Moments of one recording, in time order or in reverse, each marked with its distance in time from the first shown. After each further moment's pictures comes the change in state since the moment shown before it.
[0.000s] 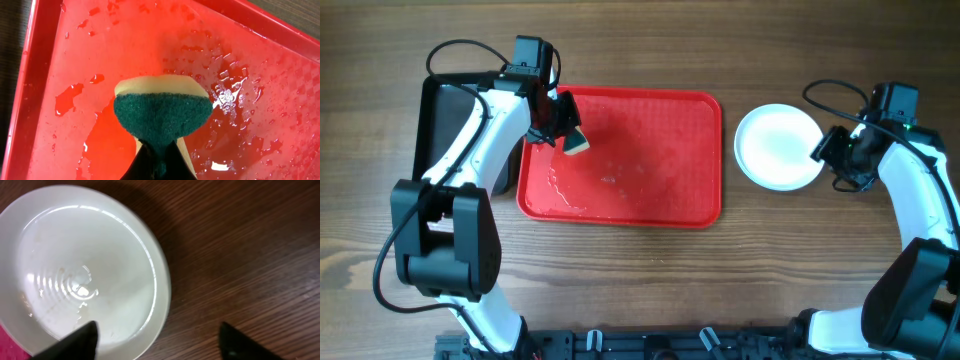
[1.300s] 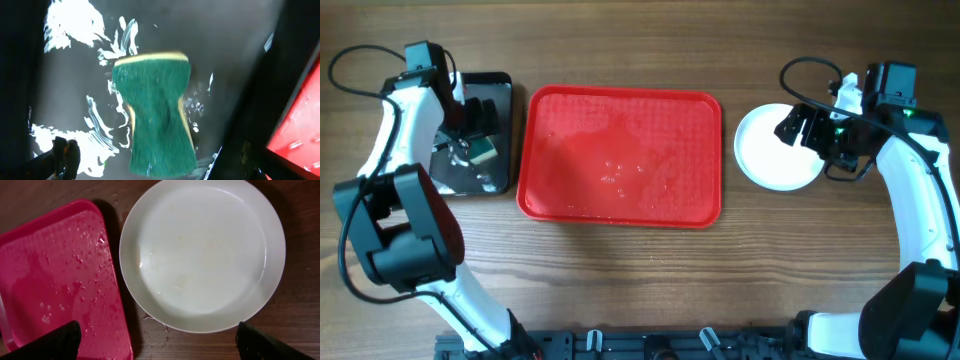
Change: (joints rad) left arm 0.386 0.078 0.075 -0.076 -0.182 0.378; right arm 0.084 -0.047 0.131 -0.134 -0.287 -0.159
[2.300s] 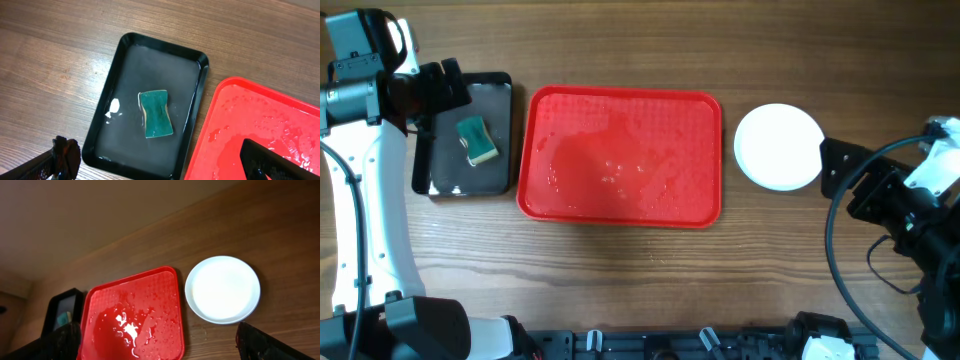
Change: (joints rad) left arm 0.000 -0.397 0.120 -0.127 0.000 0.000; right arm 0.000 -0.706 0.163 -0.219 0.013 0.164
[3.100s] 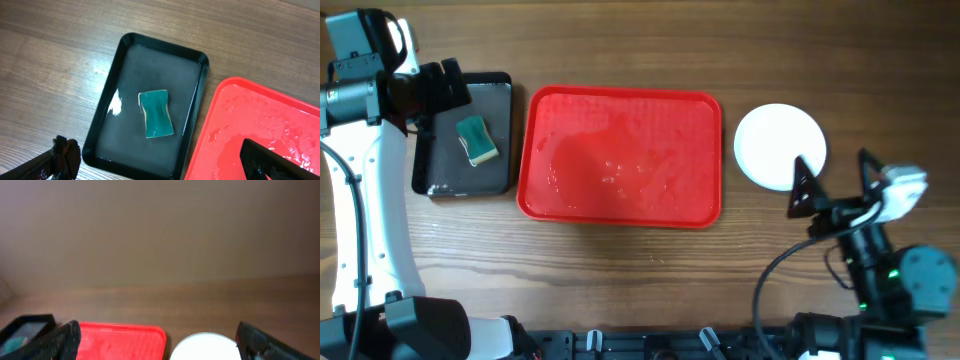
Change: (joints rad) left arm 0.000 0.000 0.000 0.000 0.000 0.000; right arm 0.082 -0.510 -0.842 0.870 0.030 -0.176
